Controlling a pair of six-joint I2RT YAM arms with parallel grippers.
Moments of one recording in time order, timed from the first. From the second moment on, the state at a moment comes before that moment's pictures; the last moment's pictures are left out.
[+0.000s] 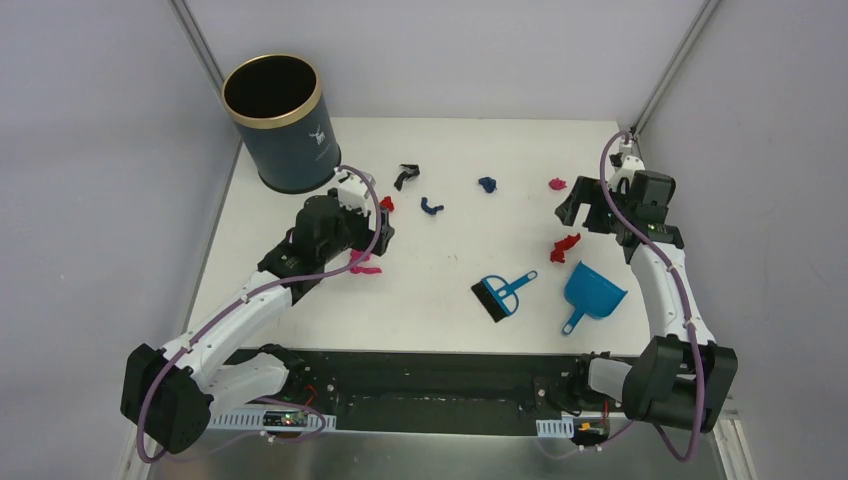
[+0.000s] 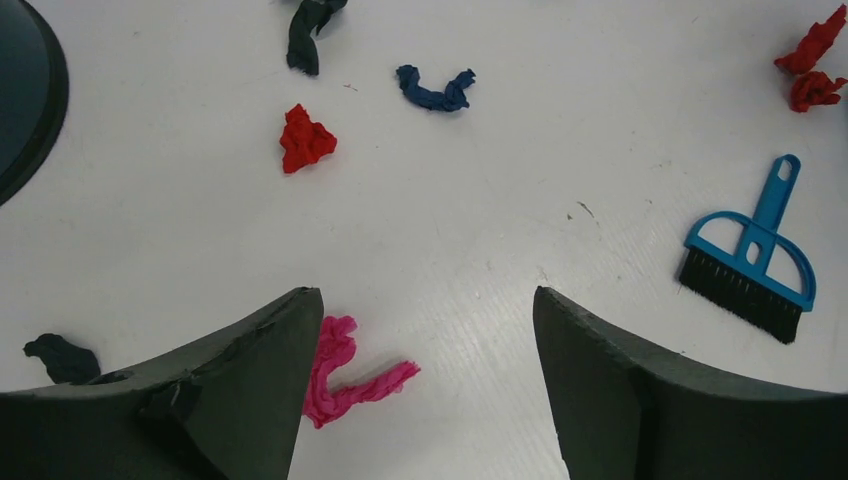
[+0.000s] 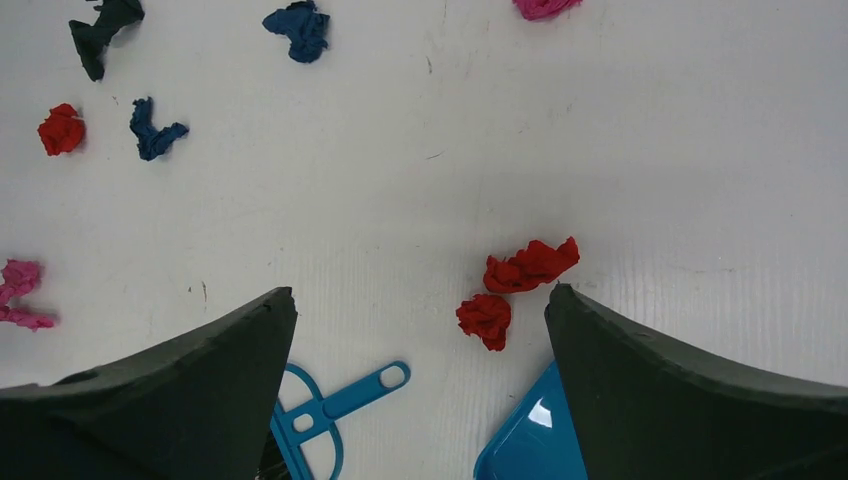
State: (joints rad) left arm -0.52 1.03 0.73 -0.11 0.00 -0.14; right arm -0.15 1.20 0.93 -0.39 -0.36 0.09
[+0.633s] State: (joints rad) left arm -0.55 1.14 0.77 -0.12 0.31 -0.10; right arm -0.16 1.21 0.91 -0.52 -0.67 -0.15
